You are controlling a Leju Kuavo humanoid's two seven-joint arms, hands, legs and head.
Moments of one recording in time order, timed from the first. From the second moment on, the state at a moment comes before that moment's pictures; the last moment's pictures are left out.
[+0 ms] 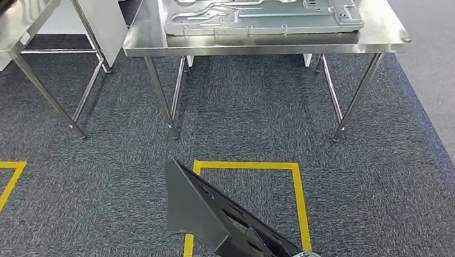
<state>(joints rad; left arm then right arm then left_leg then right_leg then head) -0.07 -0.13 1.05 -0.22 -1.25 -0.01 -0.48 0.40 -0.32 0.61 -1.85 0.28 -0.58 -0.48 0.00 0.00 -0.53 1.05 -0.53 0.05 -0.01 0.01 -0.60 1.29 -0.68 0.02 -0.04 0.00</state>
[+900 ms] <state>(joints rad) -0.05 -0.13 1.07 -0.22 -1.25 -0.01 -0.48 0.40 -0.32 0.61 -1.84 0.29 -0.60 -0.46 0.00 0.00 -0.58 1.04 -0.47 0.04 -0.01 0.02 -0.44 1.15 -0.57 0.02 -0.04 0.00</state>
